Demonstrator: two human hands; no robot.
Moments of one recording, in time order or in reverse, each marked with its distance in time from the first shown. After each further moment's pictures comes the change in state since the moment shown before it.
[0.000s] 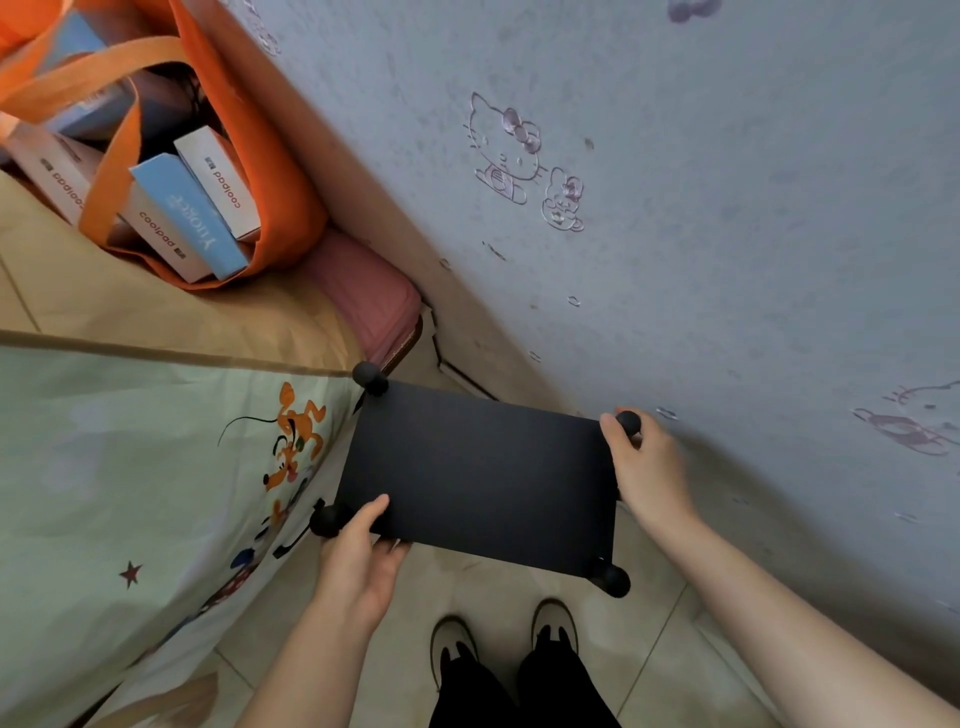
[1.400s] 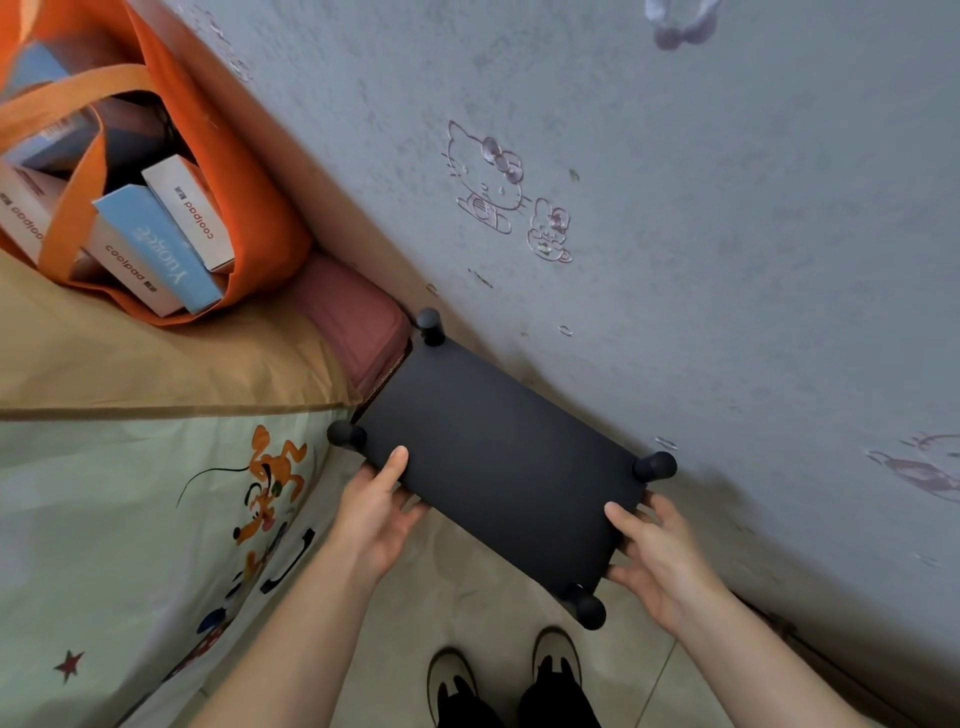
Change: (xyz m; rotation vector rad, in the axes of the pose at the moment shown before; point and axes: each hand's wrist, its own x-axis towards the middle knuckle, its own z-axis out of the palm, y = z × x) left_hand 0.036 0.020 0.069 0.162 -0.218 0.041; right_hand -0.014 0.031 -0.003 0.763 -0.116 0.525
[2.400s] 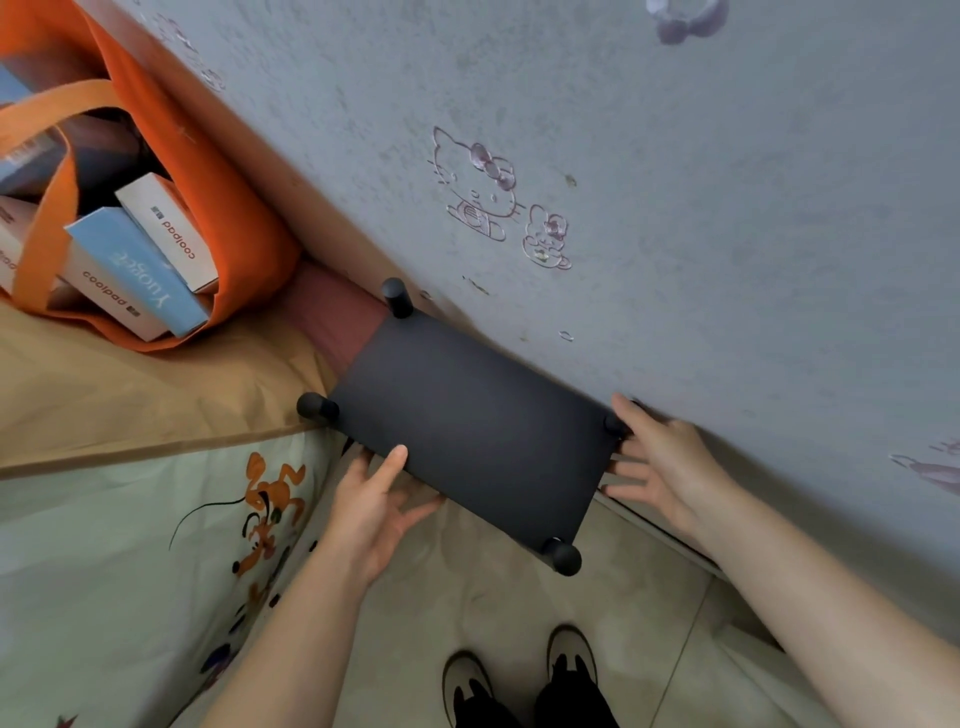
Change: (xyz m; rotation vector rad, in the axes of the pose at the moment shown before) left_hand 0.012 0.017 -0.001 0.118 -0.084 0.055; right_hand 0.026 -0.075 0.039 -0.272 -0.025 -0.053
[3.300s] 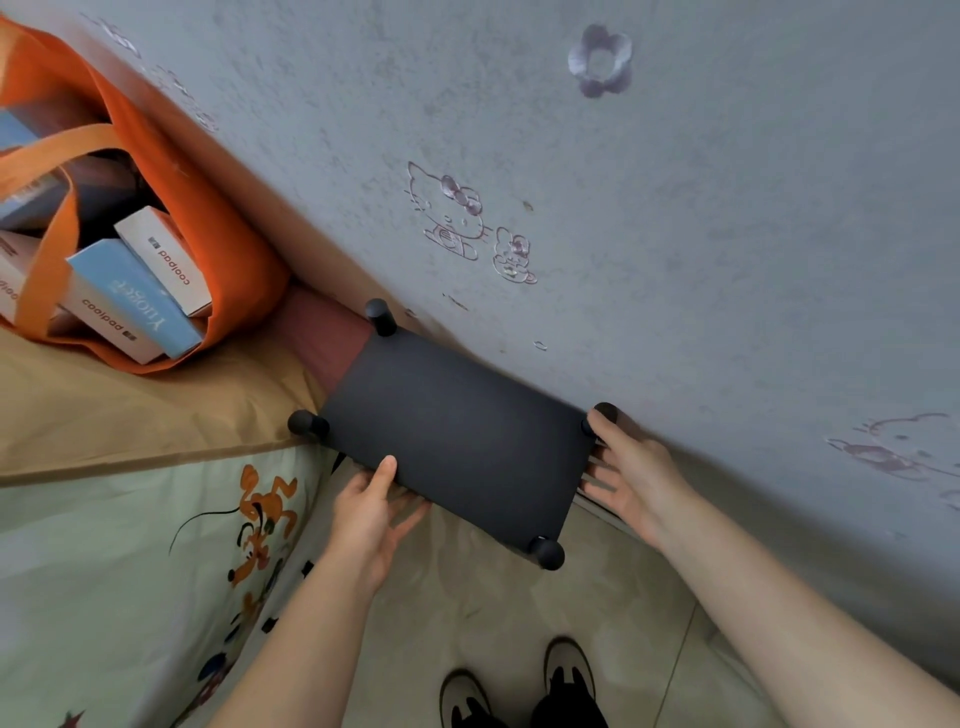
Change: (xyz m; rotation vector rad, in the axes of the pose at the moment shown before) left_hand -0.012 -0.002 0.018 0.083 0.128 -0.001; right_hand -0.021 0.006 0.005 0.243 -0.013 0.006
